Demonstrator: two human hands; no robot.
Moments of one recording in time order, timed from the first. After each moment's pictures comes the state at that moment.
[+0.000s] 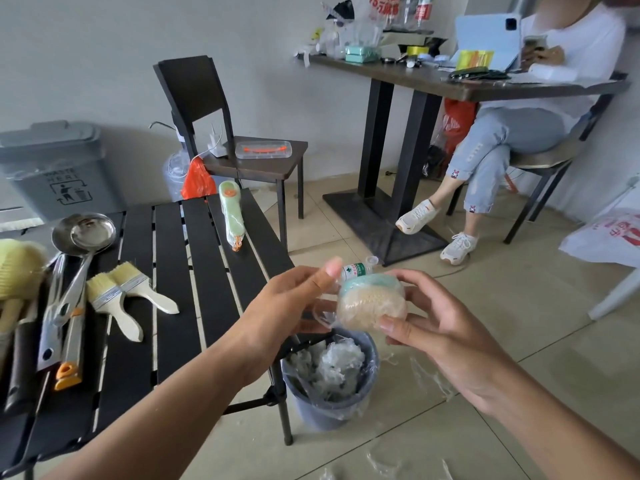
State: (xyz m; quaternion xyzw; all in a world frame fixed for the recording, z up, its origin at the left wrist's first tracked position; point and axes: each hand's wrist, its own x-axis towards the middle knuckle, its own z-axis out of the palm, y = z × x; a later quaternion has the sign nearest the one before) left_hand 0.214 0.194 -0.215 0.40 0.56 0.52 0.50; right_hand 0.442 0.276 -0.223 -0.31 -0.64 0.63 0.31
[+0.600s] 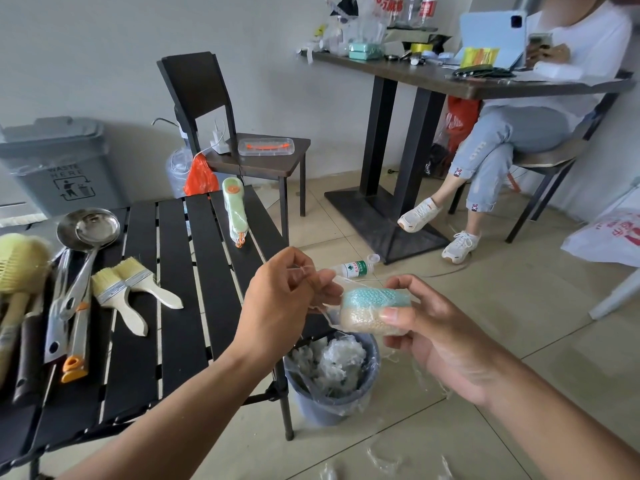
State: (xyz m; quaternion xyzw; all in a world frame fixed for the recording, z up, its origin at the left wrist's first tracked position) left_hand 0.219 0.195 -0.219 0.45 0.61 0.58 0.28; right_hand 0.432 0.277 -0.219 -0.28 -0.52 0.76 0.26
